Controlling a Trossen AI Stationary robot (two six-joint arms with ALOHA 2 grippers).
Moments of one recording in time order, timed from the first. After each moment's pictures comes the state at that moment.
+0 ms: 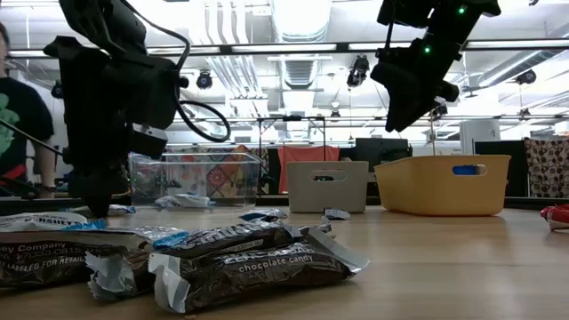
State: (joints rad) left arm -0.16 1.66 0.76 -0.93 -0.43 -0.85; right arm -0.14 1.30 0.93 -0.69 0.49 0.57
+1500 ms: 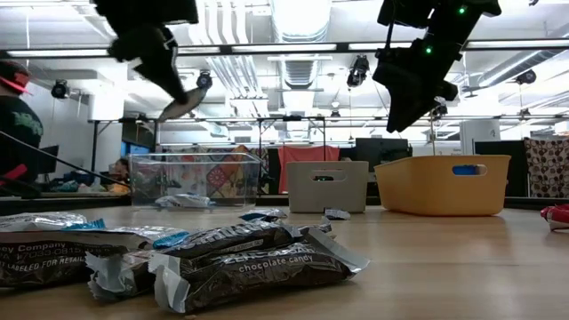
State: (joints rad) left arm -0.16 1.27 1.02 -0.84 -0.62 -0.20; right arm -0.14 1.30 0.93 -0.70 0.49 0.52
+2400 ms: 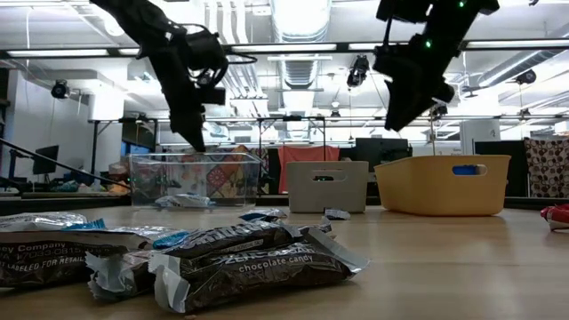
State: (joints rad) left arm 0.56 1.45 1.01 -0.57 -0.31 0.41; right arm -0.14 1.30 0.96 -0.70 0.35 0.52
